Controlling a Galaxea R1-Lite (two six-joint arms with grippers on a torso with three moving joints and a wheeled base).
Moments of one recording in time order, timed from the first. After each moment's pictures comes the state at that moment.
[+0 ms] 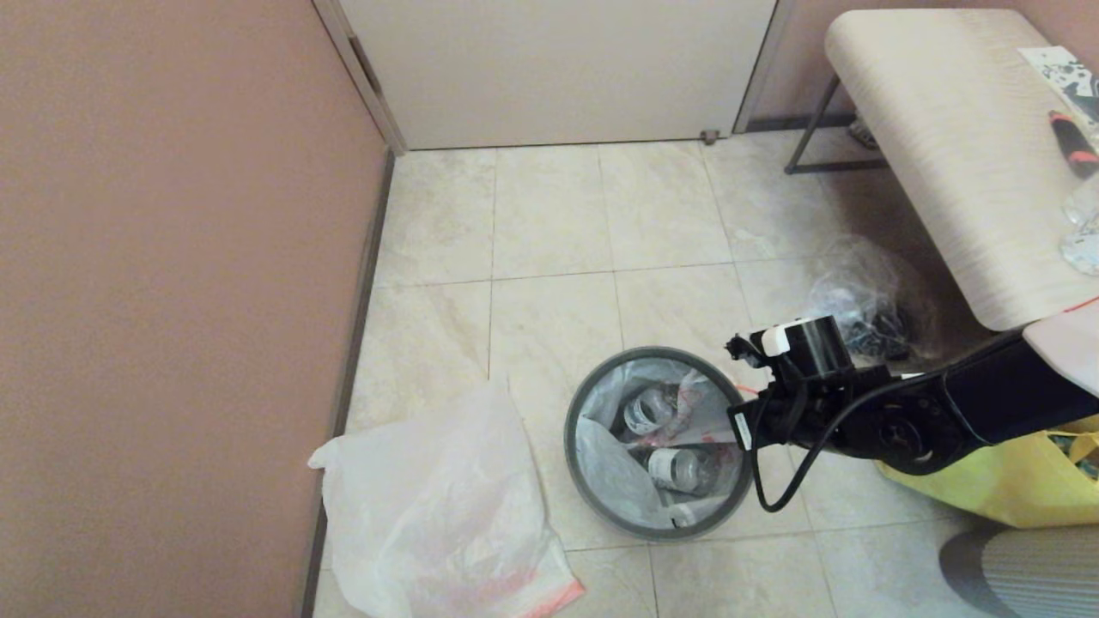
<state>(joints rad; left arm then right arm) 0.00 0.00 0.00 0.00 0.00 0.00 0.39 2.03 -1.06 -0.29 -0.23 -0.01</state>
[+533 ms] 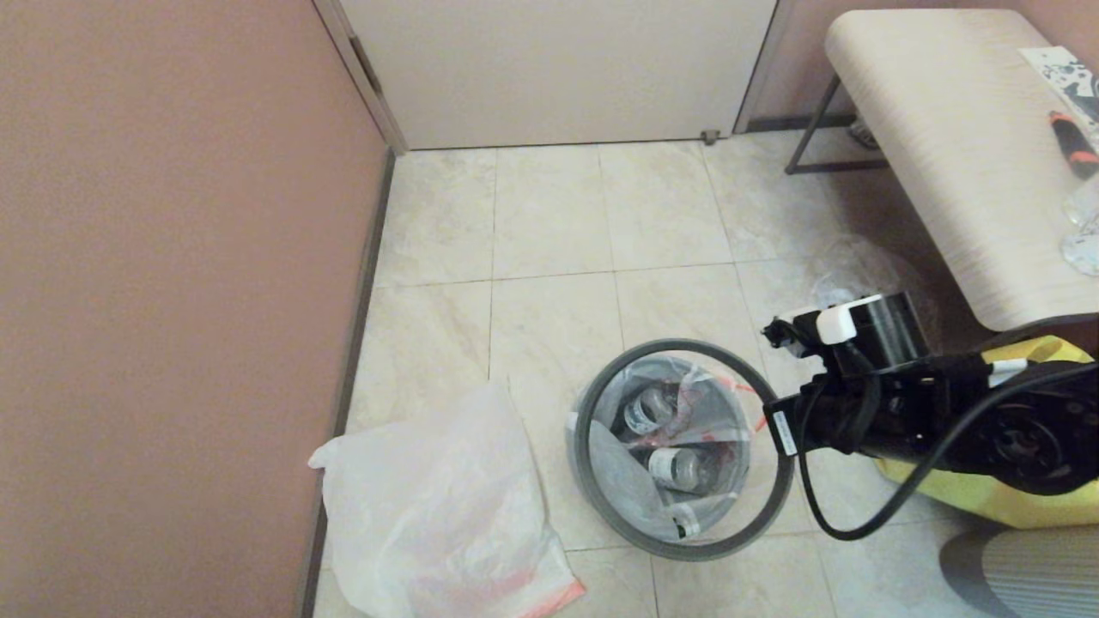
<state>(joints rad) 0.00 0.00 0.00 0.00 0.00 0.00 0.43 1.77 -0.95 -0.16 -0.27 0.02</state>
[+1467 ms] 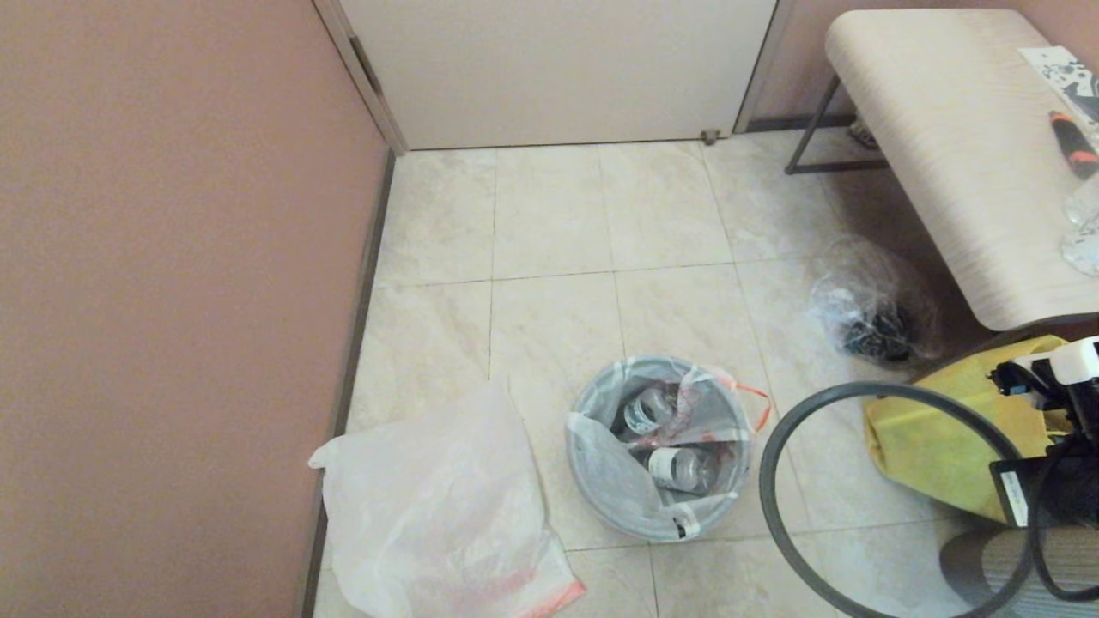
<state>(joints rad) 0.00 0.00 0.00 0.00 0.00 0.00 0.08 1.45 -0.70 0.09 -0.48 0.01</state>
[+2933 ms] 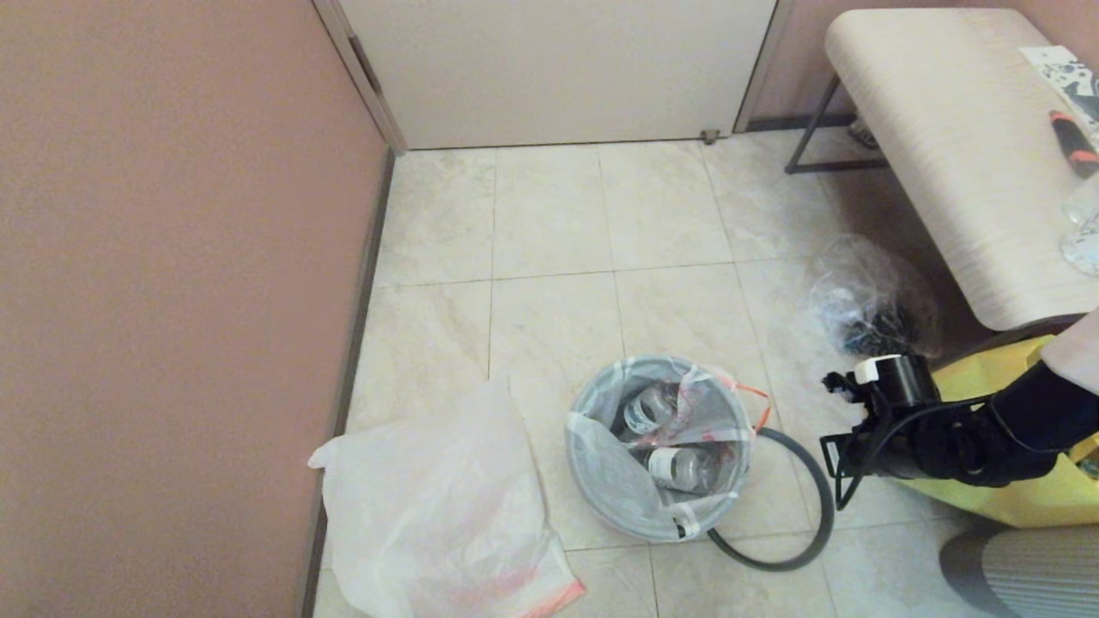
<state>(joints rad) 0.00 0.00 0.00 0.00 0.00 0.00 0.05 2.15 -0.94 -0.38 -0.16 -0.02</state>
